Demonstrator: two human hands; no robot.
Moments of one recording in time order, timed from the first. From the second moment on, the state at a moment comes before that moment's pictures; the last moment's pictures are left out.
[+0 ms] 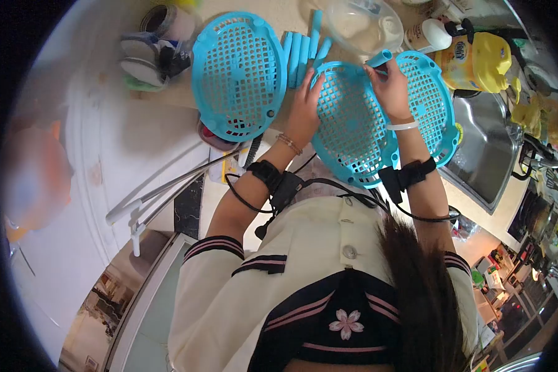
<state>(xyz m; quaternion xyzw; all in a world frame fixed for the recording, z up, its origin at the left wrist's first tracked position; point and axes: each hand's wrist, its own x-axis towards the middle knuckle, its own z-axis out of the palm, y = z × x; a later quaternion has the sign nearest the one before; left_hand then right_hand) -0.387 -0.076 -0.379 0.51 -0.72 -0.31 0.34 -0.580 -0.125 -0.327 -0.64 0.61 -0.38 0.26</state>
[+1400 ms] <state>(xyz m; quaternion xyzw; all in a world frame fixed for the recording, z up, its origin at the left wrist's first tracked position) -0.402 -0.194 -0.348 0.62 -0.76 -0.19 0.06 -0.582 -0.083 -0.255 -0.66 0.60 -0.46 0.05</state>
